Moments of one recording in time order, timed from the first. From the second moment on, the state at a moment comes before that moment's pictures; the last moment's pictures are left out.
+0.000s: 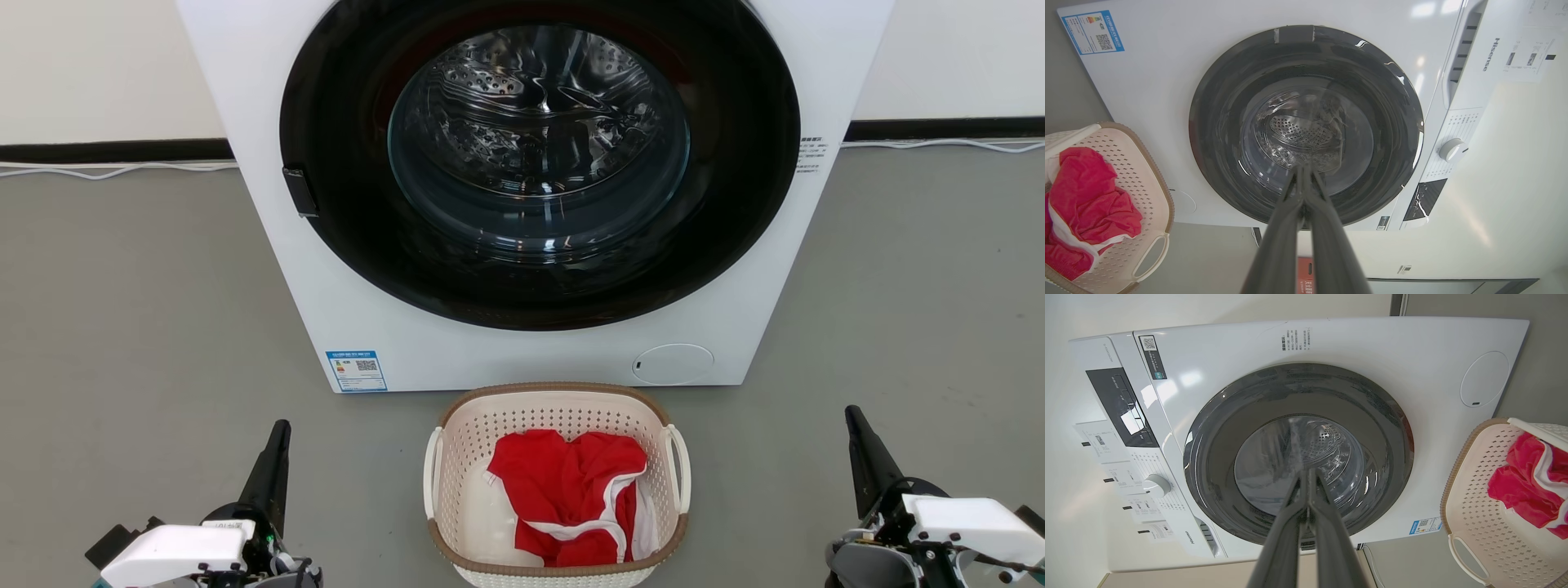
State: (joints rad) left arm -0.05 0.04 0.08 0.27 -1.60 -0.12 0.11; right arm -0.07 -0.04 -0.13 0.27 1.60 0.12 0.11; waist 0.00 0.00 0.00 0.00
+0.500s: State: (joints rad) left arm -0.05 0.04 0.08 0.27 -1.60 -0.12 0.11; right arm -0.07 -0.04 -0.13 0.27 1.60 0.12 0.11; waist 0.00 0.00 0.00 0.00
